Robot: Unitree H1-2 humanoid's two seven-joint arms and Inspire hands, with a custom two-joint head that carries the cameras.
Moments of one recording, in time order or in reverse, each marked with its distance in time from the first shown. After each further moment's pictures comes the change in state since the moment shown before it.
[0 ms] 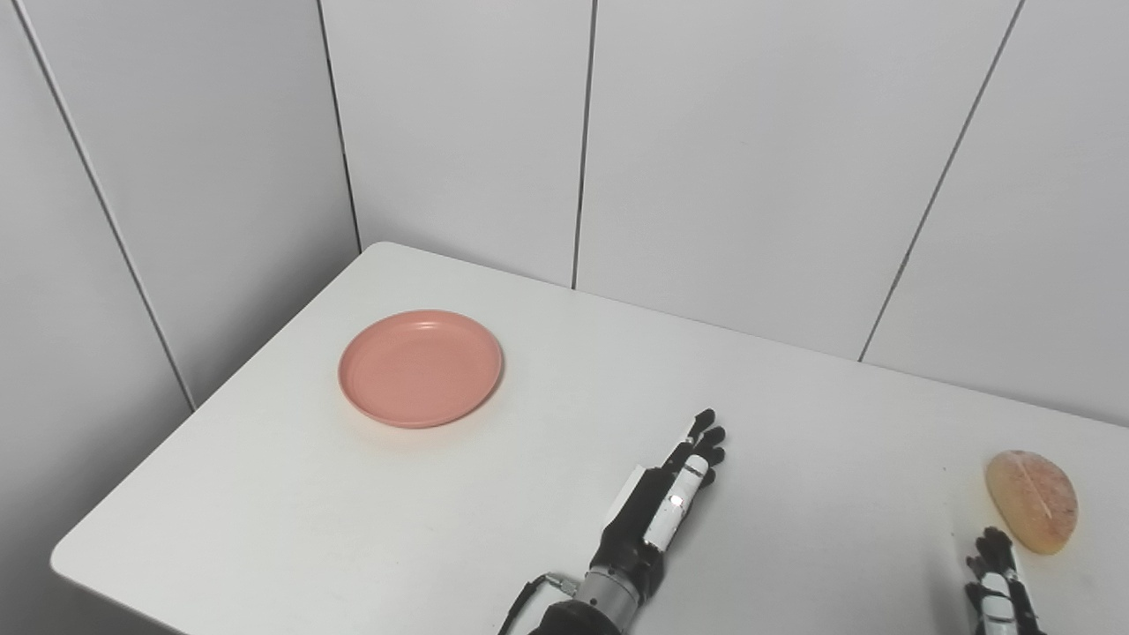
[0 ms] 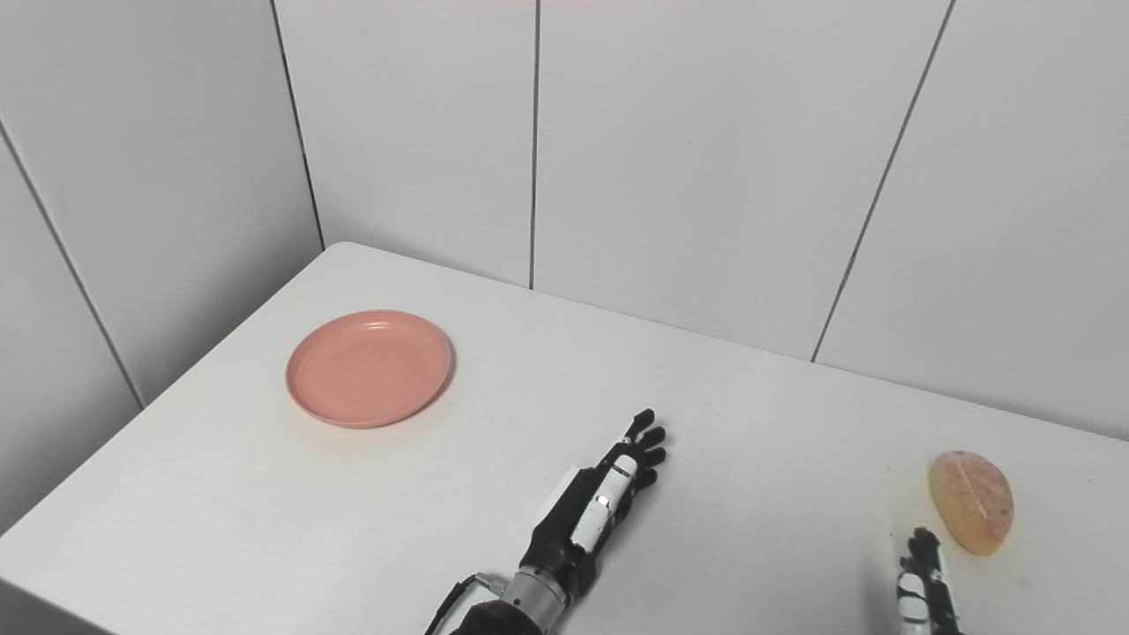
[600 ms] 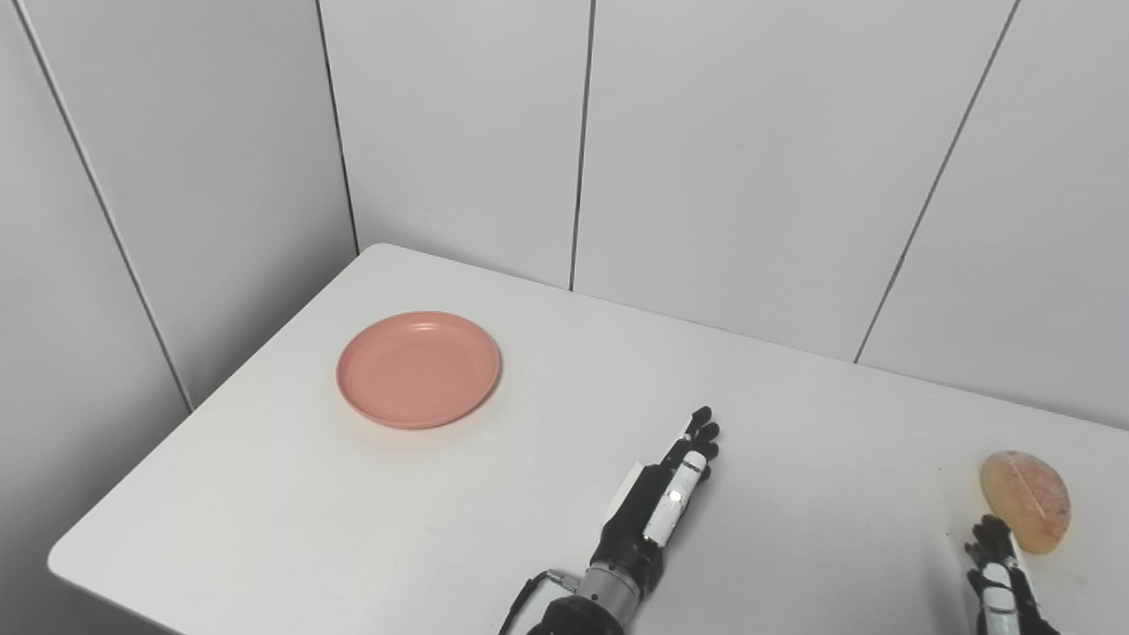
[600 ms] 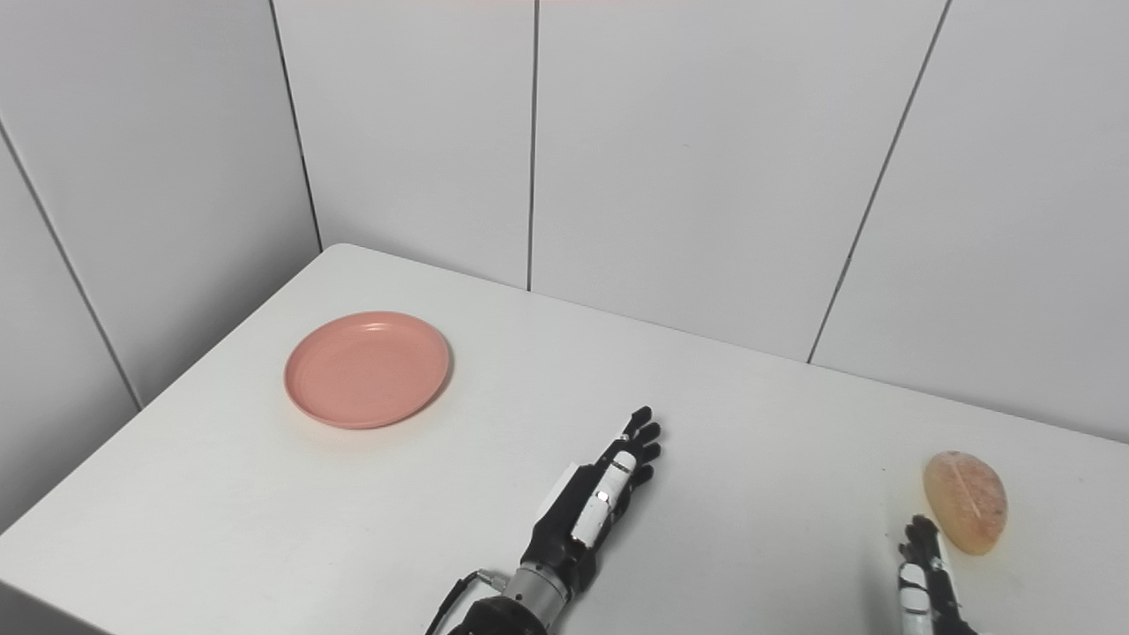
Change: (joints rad) left arm -0.025 -0.018 -0.002 0.070 0.001 -0.025 0.006; right arm -0.016 -0.021 -0.007 0.034 0.013 -0.054 0.000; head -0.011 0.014
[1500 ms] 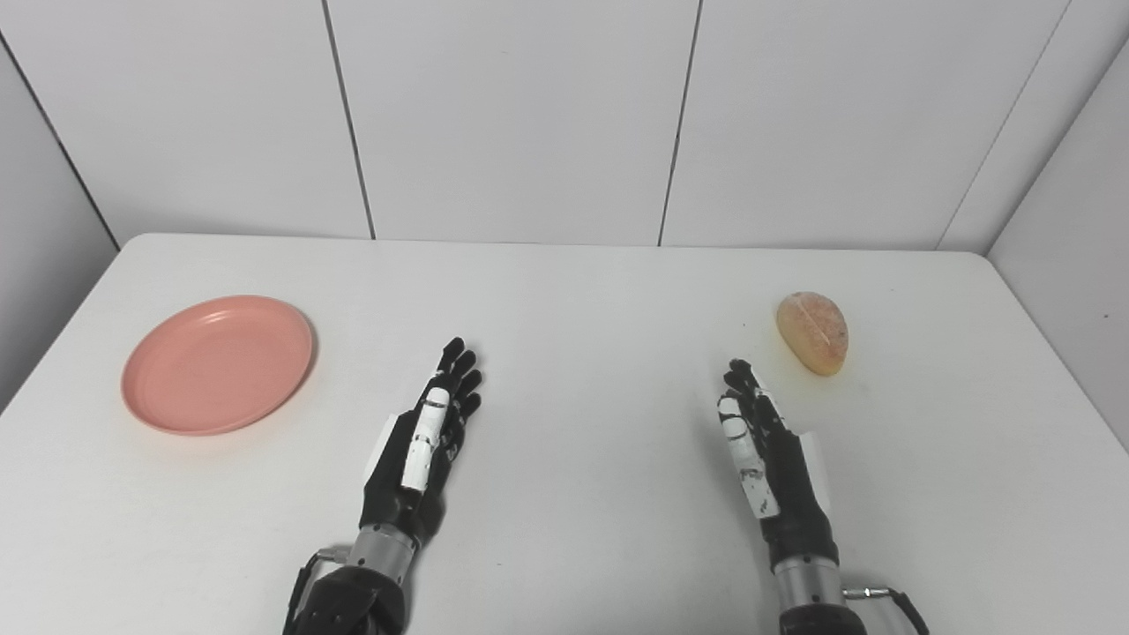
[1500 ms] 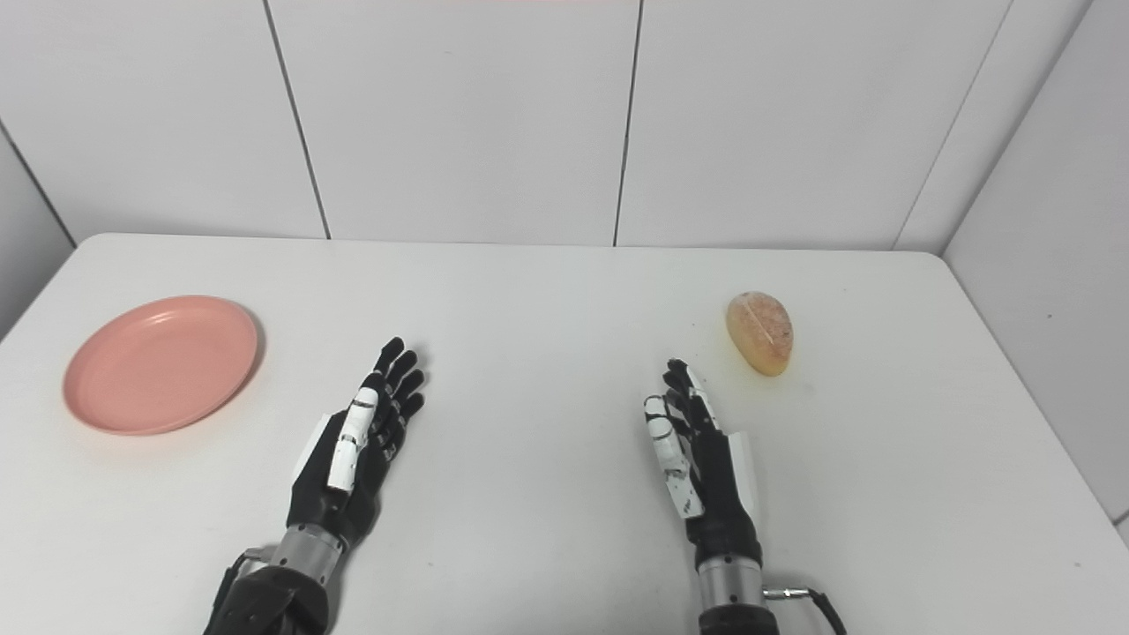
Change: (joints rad) left arm 0.076 0.152 0.068 -0.199 -0.155 0.157 -0.093; right arm -0.004 0.121 0.079 -0.072 -0.277 0.131 -0.120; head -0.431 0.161
